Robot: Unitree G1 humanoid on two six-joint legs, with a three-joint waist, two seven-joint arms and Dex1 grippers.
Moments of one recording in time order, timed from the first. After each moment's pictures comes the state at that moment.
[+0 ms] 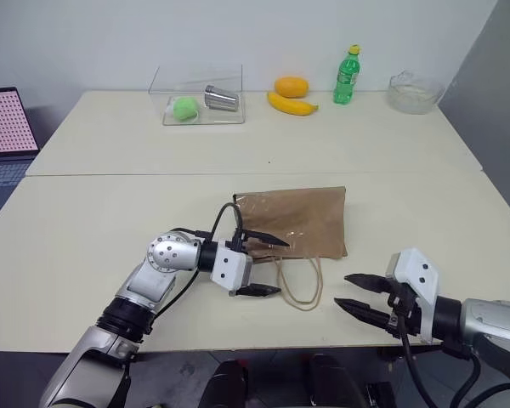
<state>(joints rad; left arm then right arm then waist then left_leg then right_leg) -0.47 0.57 -0.34 0.22 -0.12 -0.58 -1.22 0.17 -0.77 -0.24 -0.96 0.70 0.99 0.67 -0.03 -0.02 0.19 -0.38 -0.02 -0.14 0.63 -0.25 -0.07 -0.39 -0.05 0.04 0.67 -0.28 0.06</state>
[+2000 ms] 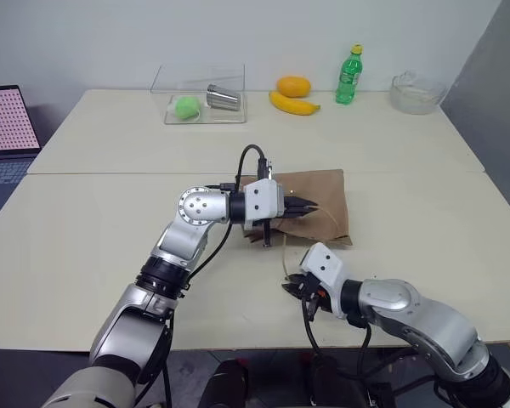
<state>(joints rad) -0.75 0.37 -0.29 0.28 -0.15 -0.25 -1.10 -0.22 -0.56 0.41 -0.66 0.41 0.97 0.42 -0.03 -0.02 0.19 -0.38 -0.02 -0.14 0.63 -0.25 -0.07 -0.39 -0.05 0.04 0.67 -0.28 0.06</state>
